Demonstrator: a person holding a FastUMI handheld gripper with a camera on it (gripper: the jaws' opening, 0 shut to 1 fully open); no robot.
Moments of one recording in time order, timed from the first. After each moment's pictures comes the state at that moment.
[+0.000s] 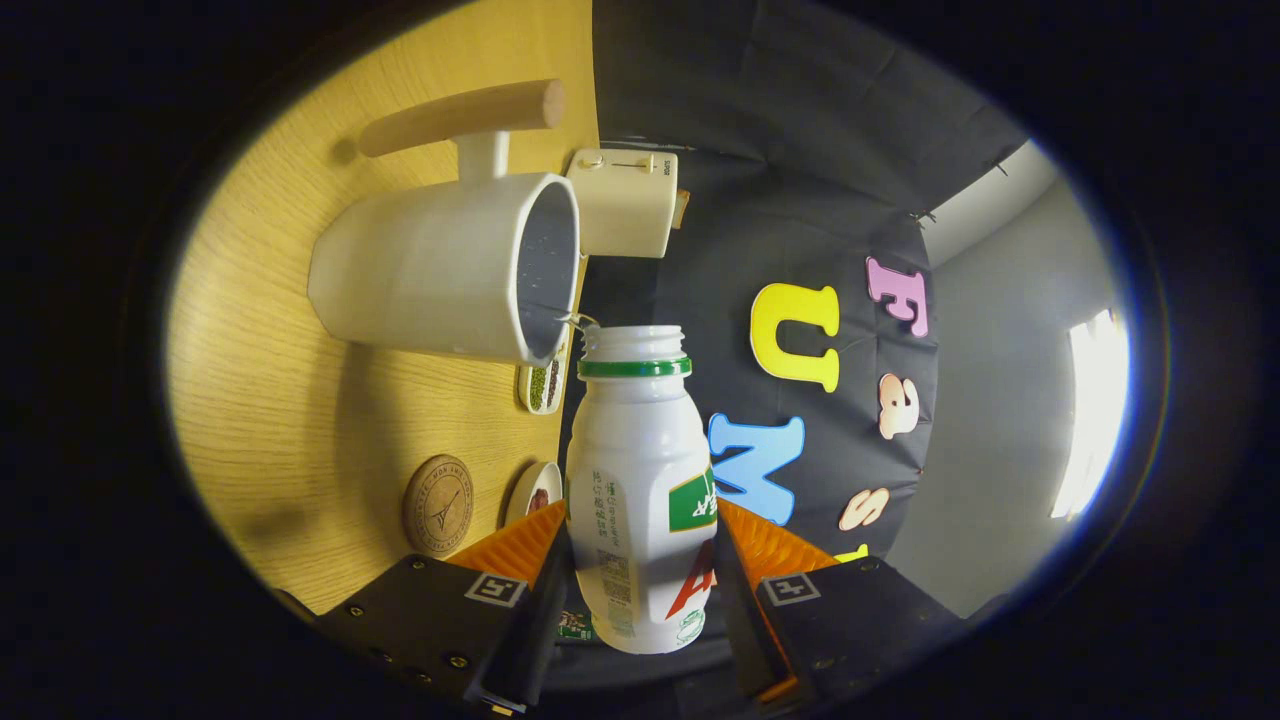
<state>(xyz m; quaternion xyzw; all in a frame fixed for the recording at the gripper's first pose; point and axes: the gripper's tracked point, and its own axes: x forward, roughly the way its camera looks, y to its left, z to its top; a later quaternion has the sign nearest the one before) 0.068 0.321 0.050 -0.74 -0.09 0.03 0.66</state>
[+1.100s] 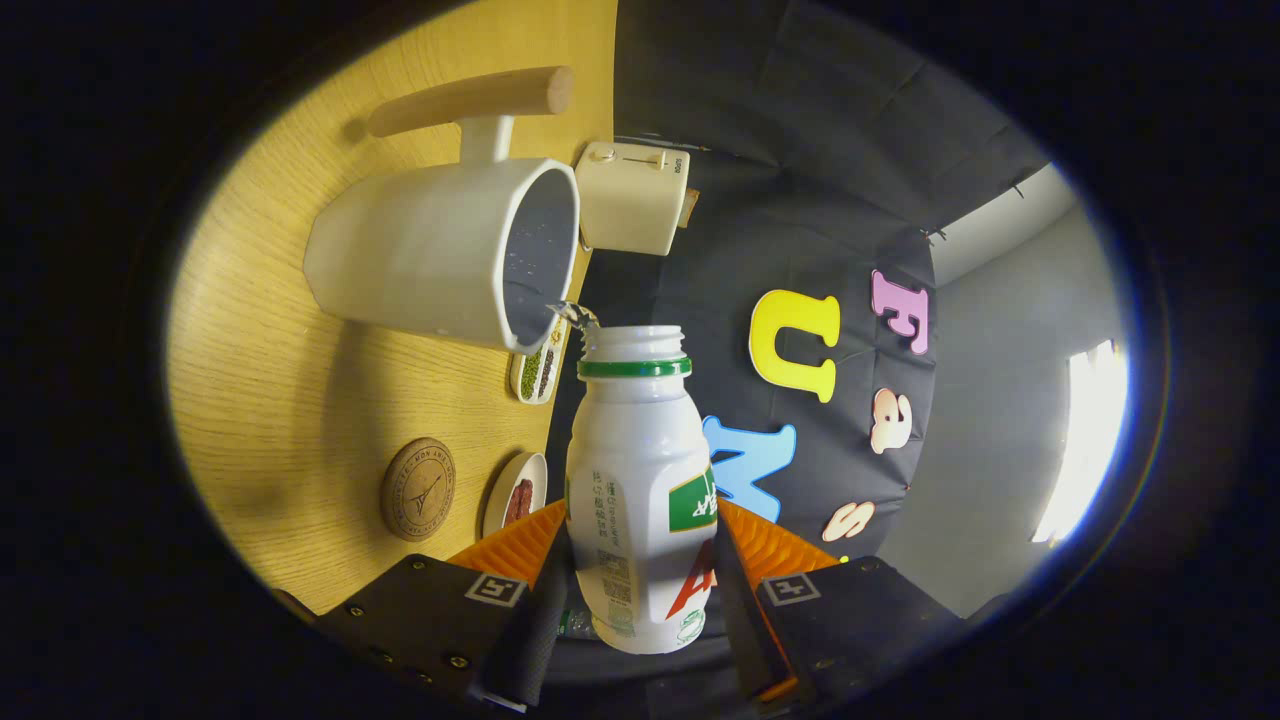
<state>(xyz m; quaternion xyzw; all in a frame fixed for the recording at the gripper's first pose) 0.068 0.324 0.049 -0.77 -0.10 0.02 0.63</state>
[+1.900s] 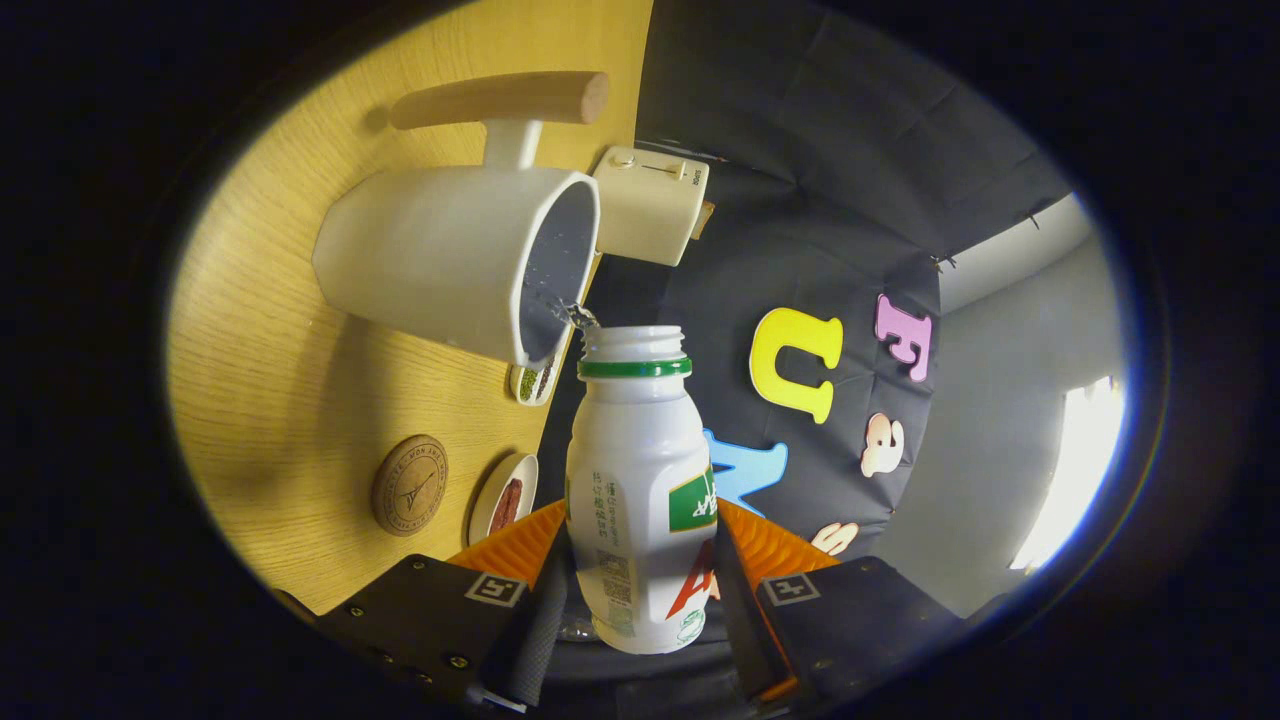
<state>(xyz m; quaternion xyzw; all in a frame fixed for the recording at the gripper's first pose) 0.067 0.333 0.052 -0.79 -0.11 0.02 0.60</state>
